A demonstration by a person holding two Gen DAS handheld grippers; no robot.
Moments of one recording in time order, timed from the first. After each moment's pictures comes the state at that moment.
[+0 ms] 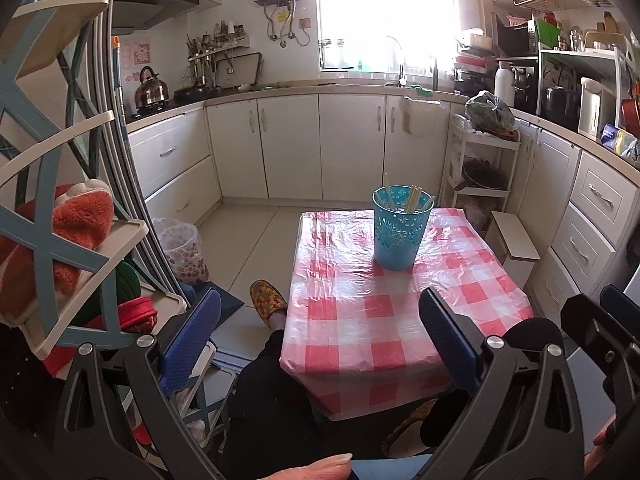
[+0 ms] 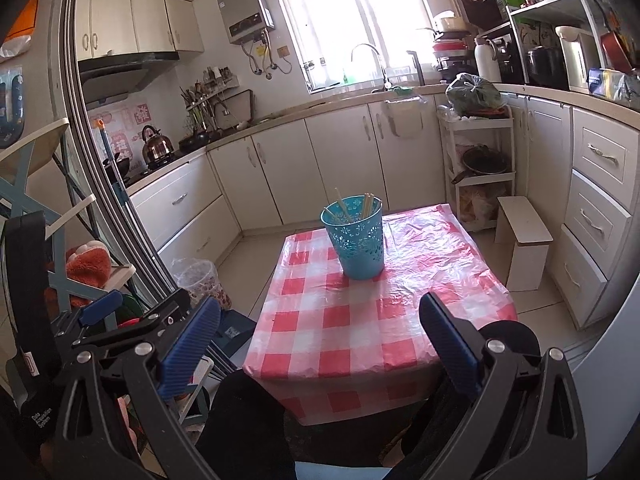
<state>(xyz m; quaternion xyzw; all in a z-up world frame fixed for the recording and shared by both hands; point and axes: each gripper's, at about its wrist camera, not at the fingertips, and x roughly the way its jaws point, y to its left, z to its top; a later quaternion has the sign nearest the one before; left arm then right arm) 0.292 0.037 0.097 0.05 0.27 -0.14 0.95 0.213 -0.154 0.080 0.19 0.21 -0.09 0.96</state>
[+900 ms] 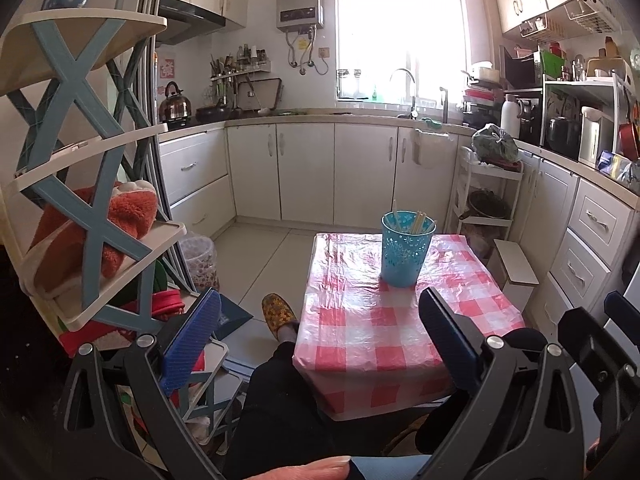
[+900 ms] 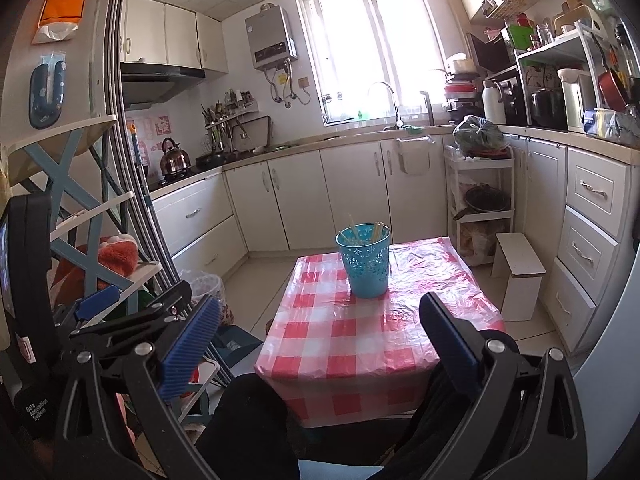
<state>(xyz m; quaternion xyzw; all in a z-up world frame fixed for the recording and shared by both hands) 0.234 0.071 0.114 0.03 0.22 -0.12 0.97 0.160 -0.112 0.093 0.14 0.15 -0.09 0.98</state>
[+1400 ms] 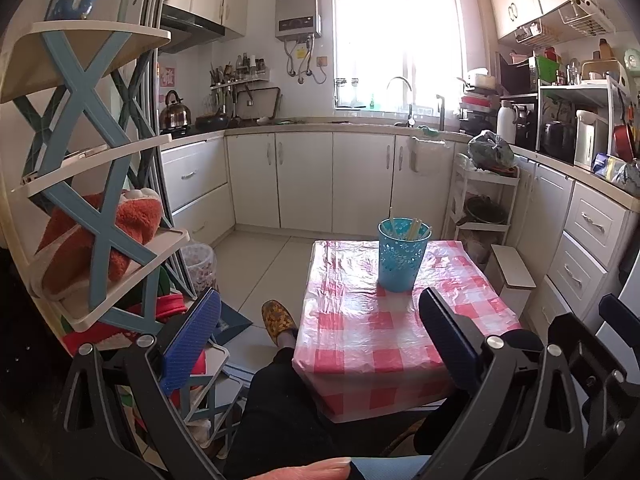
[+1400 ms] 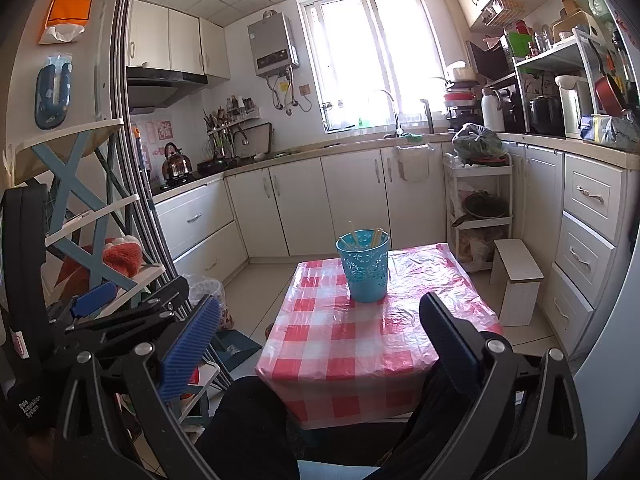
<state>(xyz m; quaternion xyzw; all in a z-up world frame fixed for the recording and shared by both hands) 0.218 0.072 0.120 0.03 0.21 -0.12 0.97 0.149 -0.110 0.094 0.14 0.14 -0.09 0.98</state>
